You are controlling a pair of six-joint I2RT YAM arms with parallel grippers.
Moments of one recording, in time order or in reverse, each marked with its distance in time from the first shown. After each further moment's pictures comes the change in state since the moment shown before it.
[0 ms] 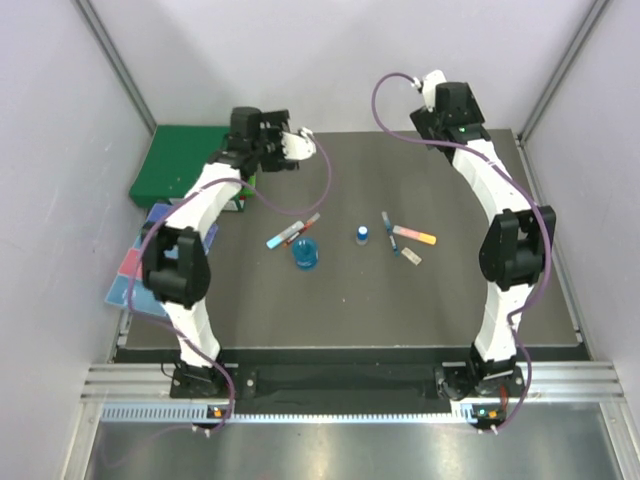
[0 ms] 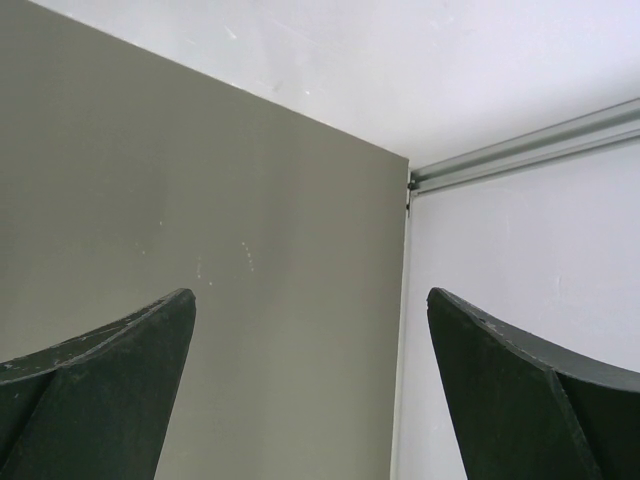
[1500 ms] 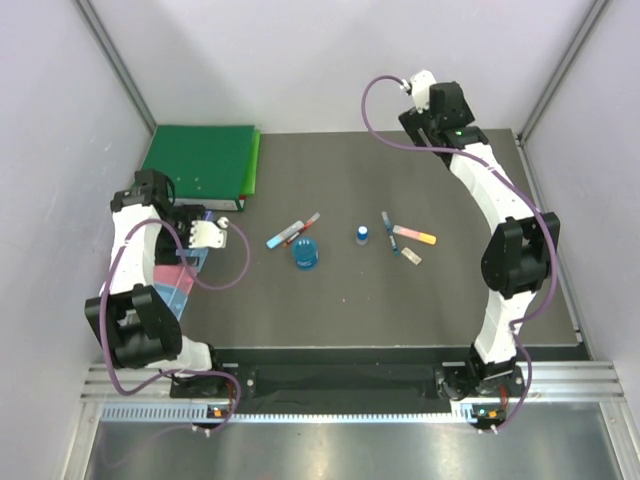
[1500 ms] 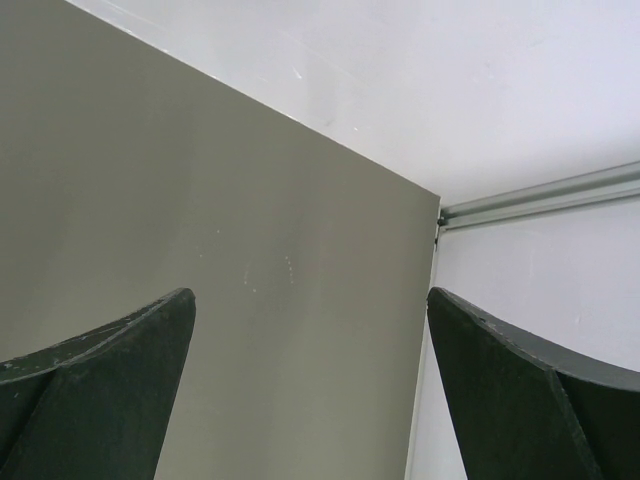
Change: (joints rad) left arm 0.485 -0.458 -0.368 -0.938 -0.145 0.549; right arm 0.047 -0.072 -0.047 0.006 -0.086 -0.011
